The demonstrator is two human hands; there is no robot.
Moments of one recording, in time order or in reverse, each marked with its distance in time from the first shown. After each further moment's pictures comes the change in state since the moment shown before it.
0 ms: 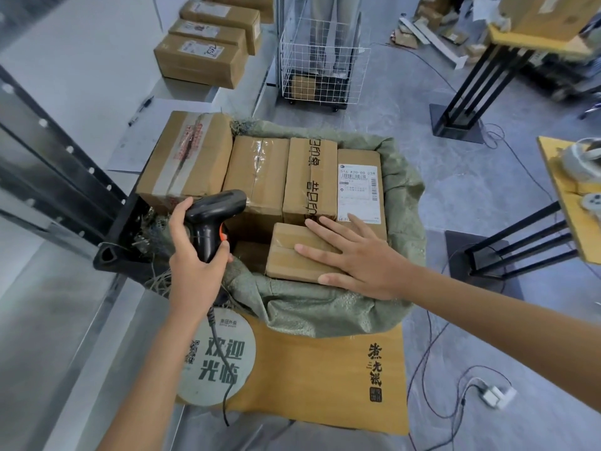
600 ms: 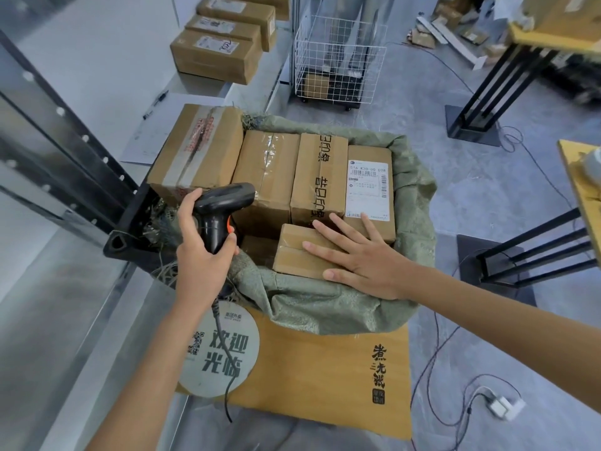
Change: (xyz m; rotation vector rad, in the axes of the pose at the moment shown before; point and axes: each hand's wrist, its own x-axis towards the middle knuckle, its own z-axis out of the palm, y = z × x) left_hand -0.001 -0.002 0.000 -0.002 -0.002 -0.004; right_hand 0.003 0.002 0.016 0.103 -0.023 0.044
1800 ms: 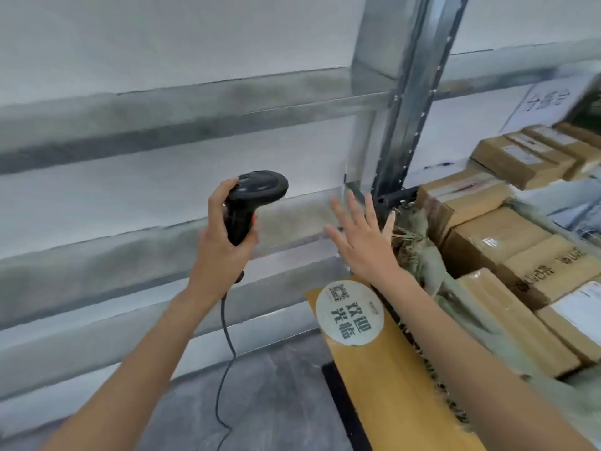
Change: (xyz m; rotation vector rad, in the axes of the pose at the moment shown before) left_hand -0.290 0.113 -0.154 0.387 0.838 0.069; right_hand 0.052 -0.270 -0.033 0.077 0.238 -0.423
